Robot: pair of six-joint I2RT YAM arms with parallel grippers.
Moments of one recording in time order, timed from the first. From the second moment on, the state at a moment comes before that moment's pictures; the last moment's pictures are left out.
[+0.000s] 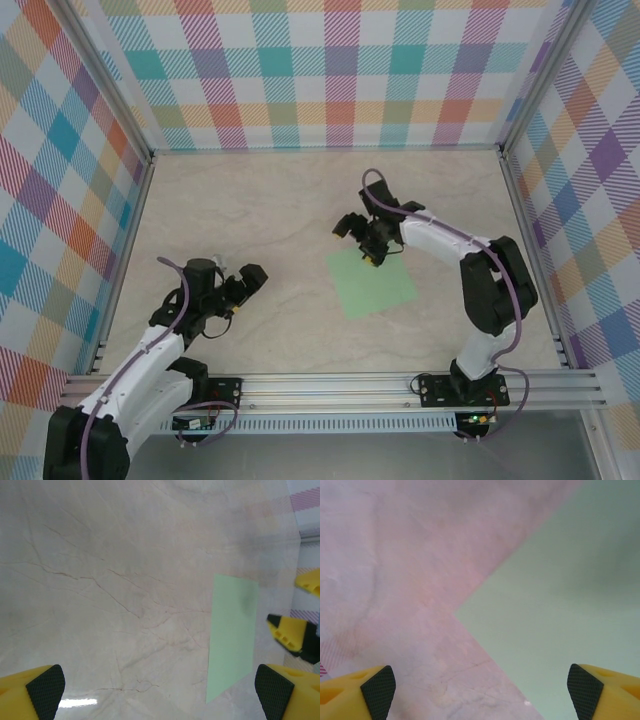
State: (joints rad) left arm -0.29 0.81 0.37 -0.29 0.31 -0.95; right arm 0.51 1.75 1.25 -0.59 -0.23 1.04
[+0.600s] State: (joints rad) left arm -0.60 1.26 0.62 -0.18 0.21 -0.89; right arm 0.36 1.84 1.16 -0.65 -0.42 0.55
